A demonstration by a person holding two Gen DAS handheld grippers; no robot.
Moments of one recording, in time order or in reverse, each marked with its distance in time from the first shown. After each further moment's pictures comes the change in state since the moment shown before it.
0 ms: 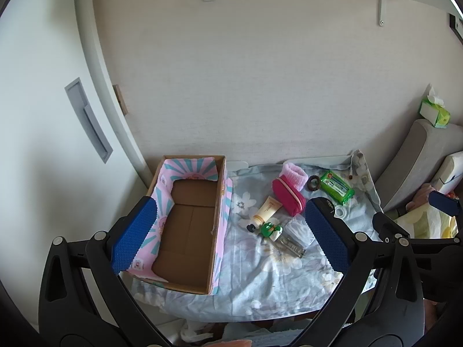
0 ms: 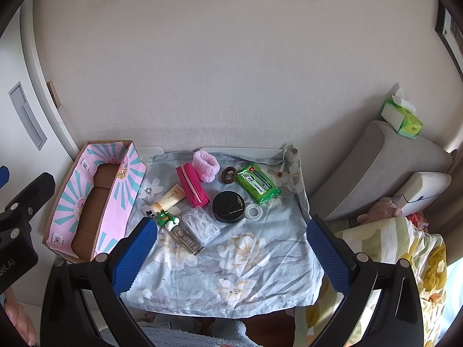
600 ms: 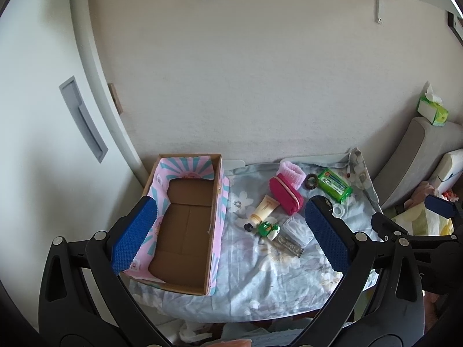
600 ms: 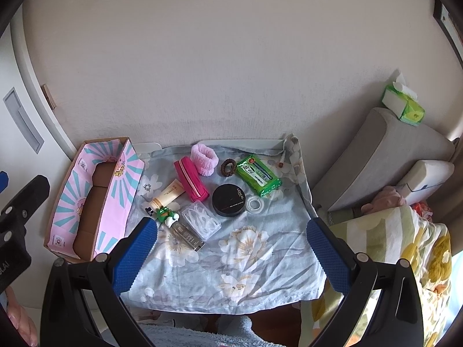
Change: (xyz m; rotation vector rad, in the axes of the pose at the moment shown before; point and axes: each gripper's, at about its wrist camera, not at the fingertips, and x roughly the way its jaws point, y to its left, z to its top) left arm 0.007 -0.003 0.000 0.007 0.008 -0.019; right arm 0.011 -0.007 -0.004 0.038 0.040 0.018
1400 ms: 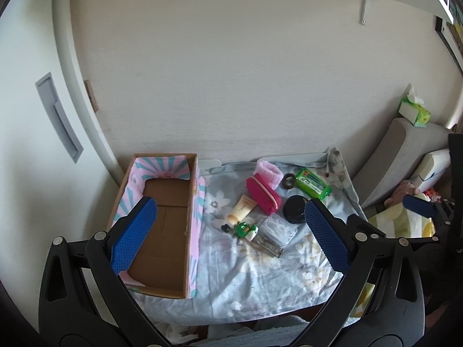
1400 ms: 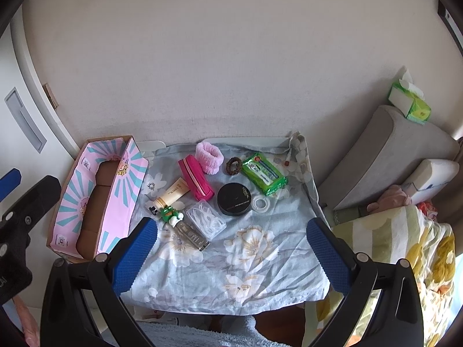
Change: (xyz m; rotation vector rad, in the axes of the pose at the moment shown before) left arm 0.008 -0.003 0.001 -0.008 0.010 -0.102; right arm 0.005 0.001 0.000 -0.015 -0.004 0.028
